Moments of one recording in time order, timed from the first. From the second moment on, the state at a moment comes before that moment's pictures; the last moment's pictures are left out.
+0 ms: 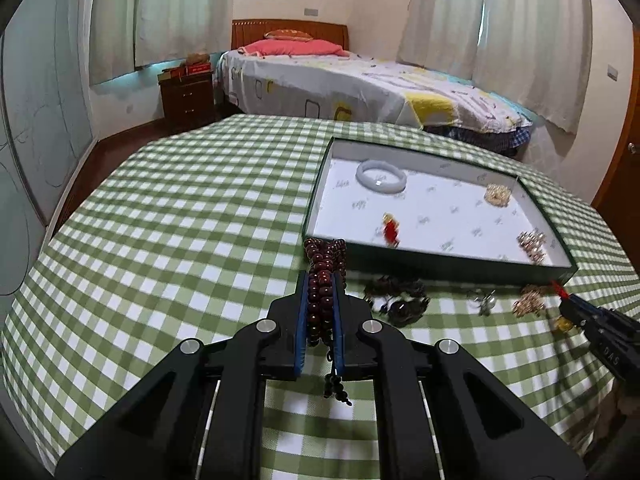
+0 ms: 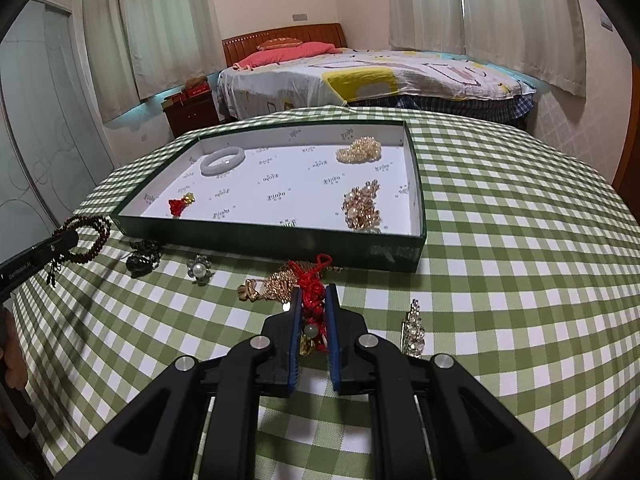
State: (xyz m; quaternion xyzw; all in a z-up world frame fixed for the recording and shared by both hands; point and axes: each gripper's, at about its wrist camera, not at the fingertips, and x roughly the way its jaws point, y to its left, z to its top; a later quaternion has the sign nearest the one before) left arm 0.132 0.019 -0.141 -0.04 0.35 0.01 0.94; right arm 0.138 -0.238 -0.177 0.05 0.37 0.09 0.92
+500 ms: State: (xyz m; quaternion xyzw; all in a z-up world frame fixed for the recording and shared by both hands) left arm 0.183 -0.019 -0.097 -0.03 0.29 -0.04 0.96; right arm 0.172 -0.241 -0.125 0.04 0.31 0.09 0.95
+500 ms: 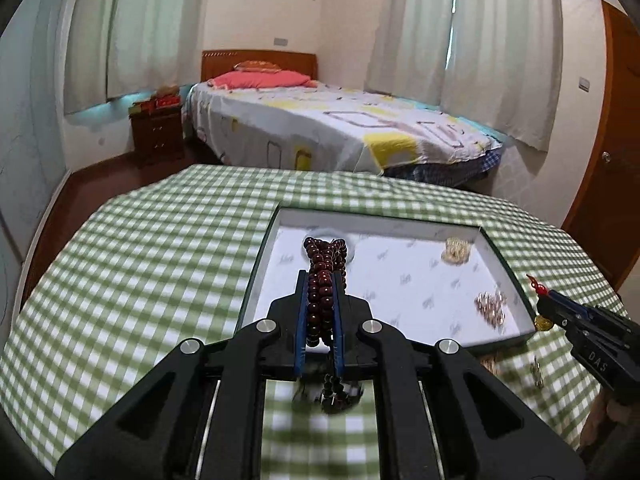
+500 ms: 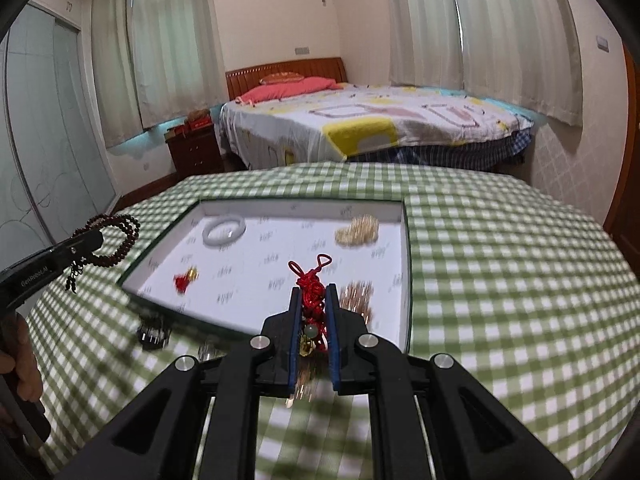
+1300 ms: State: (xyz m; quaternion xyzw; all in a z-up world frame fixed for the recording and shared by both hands) left arm 0.308 -0.020 -0.165 -0.02 0.39 -0.04 0.92; right arm 0.293 -0.248 -0.165 0.05 0.39 0.06 0.92
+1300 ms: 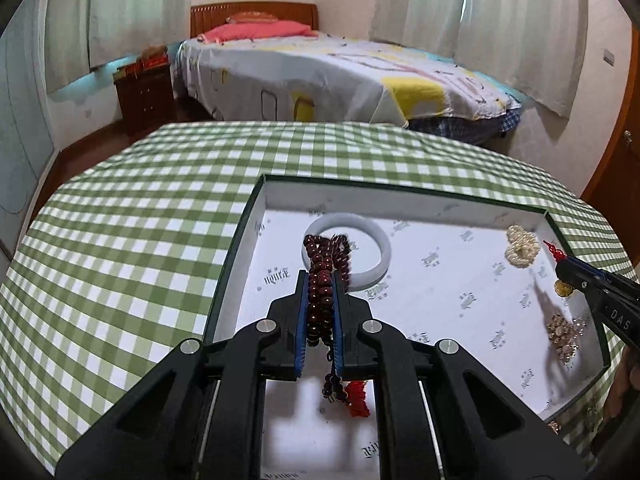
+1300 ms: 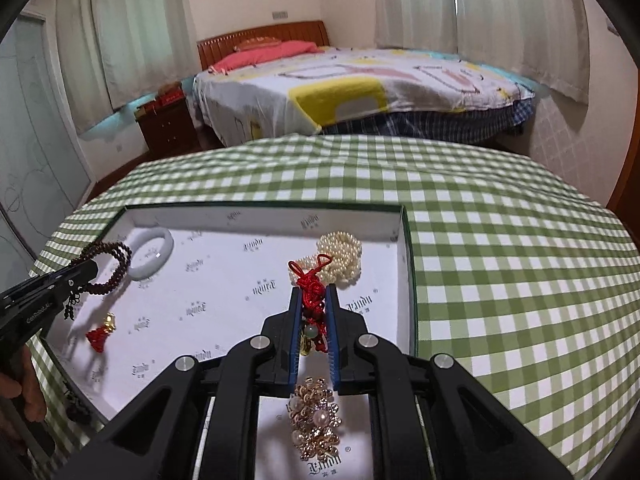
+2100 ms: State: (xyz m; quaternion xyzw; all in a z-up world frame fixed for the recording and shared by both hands) left arm 0.313 -0.020 -0.187 -0.02 0.41 -0.03 0.91; right arm 0.300 -0.253 -0.180 0.05 0.42 0.05 0.91
